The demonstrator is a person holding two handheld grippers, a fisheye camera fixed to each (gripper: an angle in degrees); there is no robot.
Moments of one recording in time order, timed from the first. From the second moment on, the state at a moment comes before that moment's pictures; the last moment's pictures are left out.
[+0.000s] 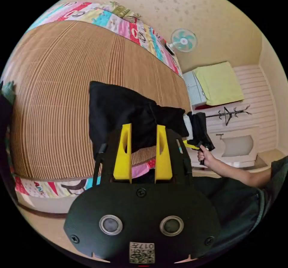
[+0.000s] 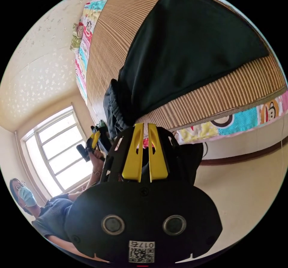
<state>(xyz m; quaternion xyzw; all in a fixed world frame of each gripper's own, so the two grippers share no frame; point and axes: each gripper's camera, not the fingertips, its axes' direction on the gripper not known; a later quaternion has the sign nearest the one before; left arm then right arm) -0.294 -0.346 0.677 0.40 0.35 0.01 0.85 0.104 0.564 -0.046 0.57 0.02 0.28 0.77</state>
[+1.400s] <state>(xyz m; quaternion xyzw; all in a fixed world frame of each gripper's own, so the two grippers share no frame) -0.296 -0.592 0.815 0.24 0.25 0.03 0.94 0.166 0.597 -0.054 0.61 -0.24 0.15 0.74</state>
